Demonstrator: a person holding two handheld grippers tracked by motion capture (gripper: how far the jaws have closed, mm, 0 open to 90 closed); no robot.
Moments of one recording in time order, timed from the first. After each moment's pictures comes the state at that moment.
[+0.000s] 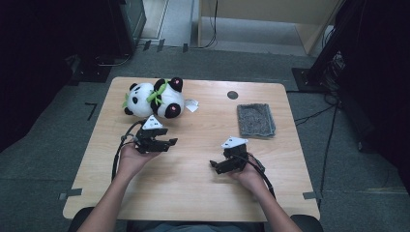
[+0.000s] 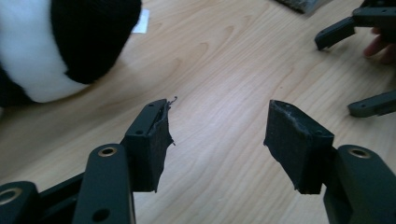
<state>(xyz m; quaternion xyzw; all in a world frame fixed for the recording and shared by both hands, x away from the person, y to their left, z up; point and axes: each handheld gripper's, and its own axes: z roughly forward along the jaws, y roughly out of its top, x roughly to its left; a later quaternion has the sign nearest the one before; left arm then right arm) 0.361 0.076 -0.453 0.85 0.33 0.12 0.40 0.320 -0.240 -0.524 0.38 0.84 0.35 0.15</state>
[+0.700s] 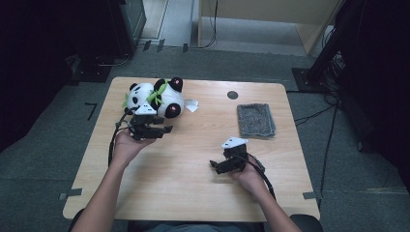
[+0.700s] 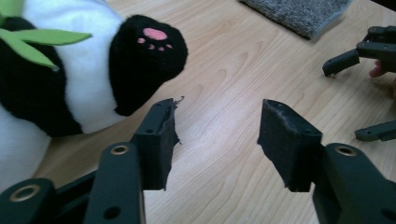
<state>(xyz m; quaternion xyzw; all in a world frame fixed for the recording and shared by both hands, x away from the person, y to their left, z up) 0.391 0.092 -0.426 0.84 0.33 0.11 0.41 0.320 -0.240 -0.525 0.38 0.84 0.36 0.15</state>
